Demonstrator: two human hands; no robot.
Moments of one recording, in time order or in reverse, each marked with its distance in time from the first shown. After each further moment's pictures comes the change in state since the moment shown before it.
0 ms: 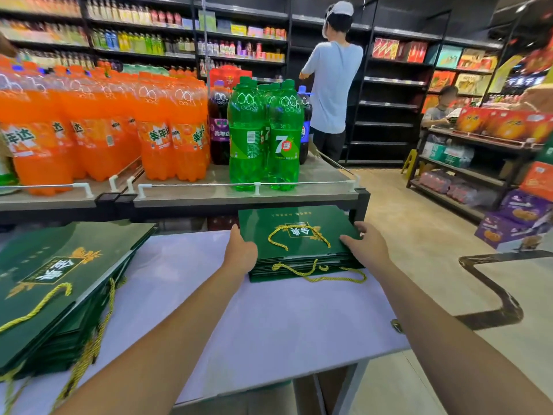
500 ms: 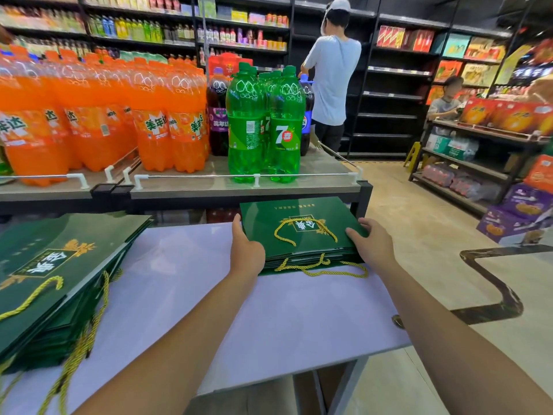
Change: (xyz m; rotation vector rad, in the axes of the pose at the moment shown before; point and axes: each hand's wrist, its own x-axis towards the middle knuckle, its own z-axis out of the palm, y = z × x) left_hand -0.017 -0.005 0.021 -0.219 0.074 0.075; right_hand 0.010 0.026 0.005 0.000 0.057 -0.031
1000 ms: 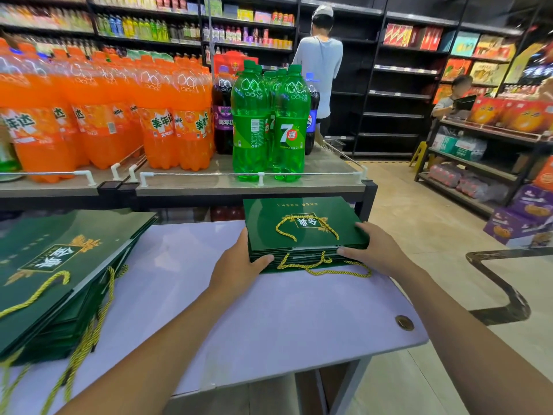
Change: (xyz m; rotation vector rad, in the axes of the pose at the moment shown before) left_hand -0.020 -0.013 -0.046 0.630 -0.184 0.275; right_hand 0.004 0.014 -0.018 -0.229 -0.312 -0.267
